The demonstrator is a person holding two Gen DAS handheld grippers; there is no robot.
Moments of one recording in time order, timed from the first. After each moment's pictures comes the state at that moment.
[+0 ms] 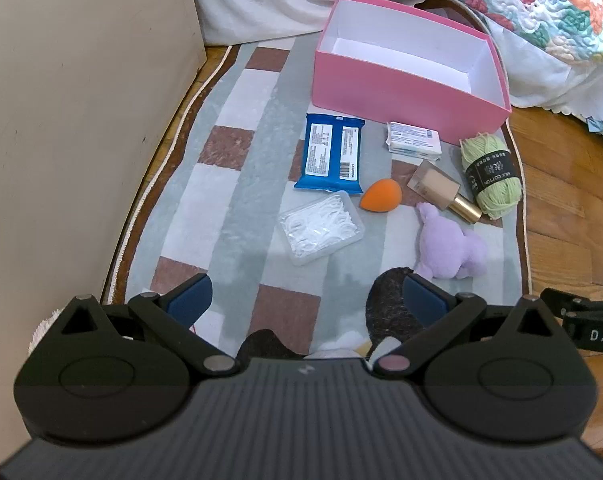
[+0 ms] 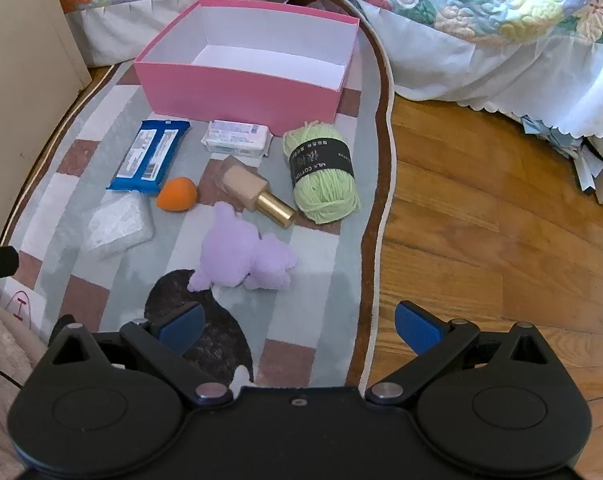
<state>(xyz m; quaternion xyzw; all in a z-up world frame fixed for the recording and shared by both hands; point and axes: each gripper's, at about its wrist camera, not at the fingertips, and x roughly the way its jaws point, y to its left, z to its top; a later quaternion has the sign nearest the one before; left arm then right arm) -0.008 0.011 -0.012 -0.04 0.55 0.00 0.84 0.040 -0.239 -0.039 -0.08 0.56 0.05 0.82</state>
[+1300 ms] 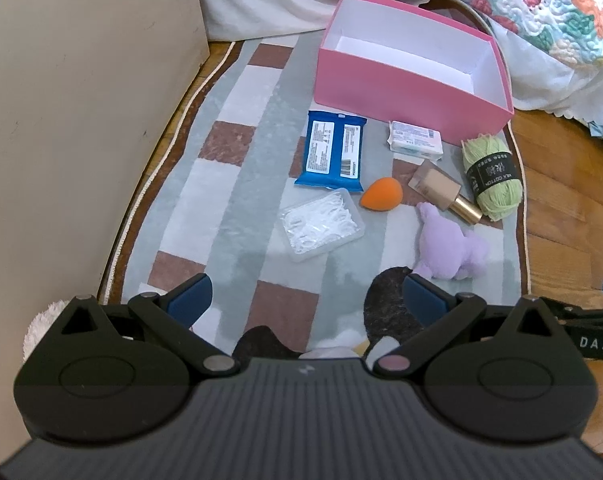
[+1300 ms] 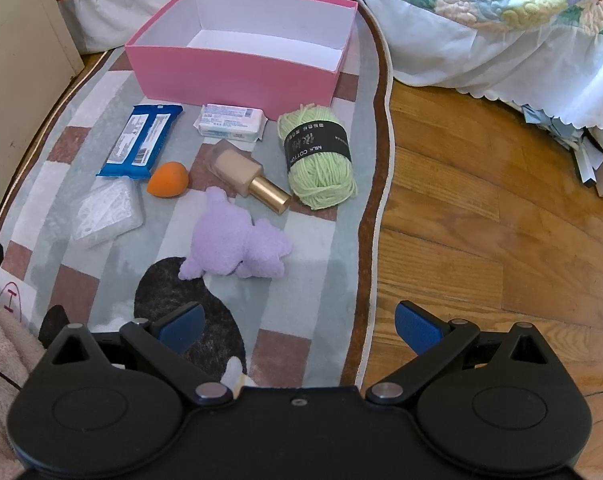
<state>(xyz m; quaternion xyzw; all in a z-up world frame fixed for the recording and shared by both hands) -0.009 0.012 -0.015 -0.05 0.55 0.02 0.84 0.040 -0.241 -0.050 -0.08 0.57 0.04 0.82</state>
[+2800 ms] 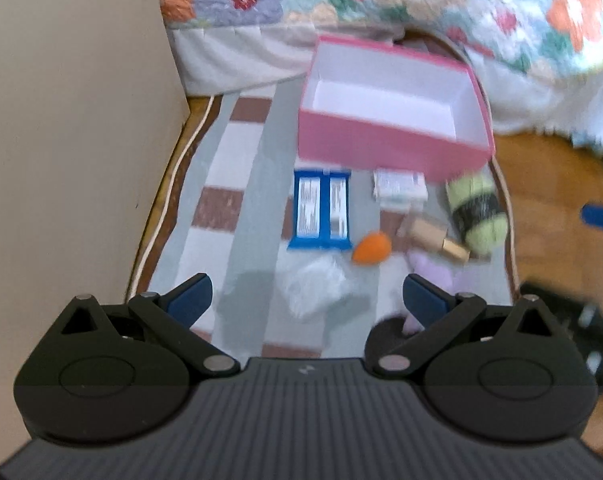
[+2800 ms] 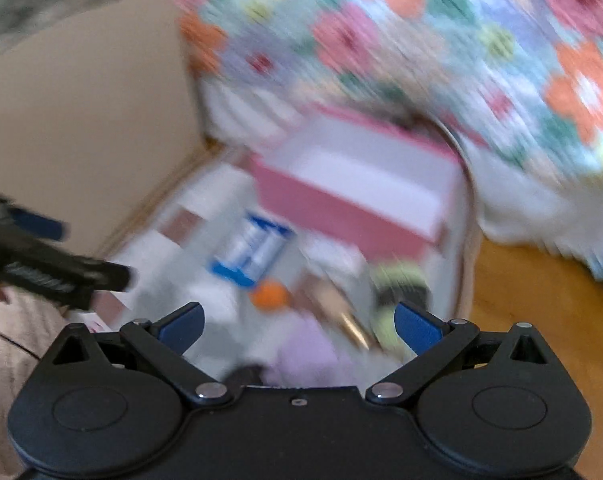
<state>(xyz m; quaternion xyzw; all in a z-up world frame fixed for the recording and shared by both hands) 0.037 0.021 0.022 -0.03 0.51 -0.02 0.86 0.048 -0.207 0.017 -0.10 0.41 0.24 0.87</state>
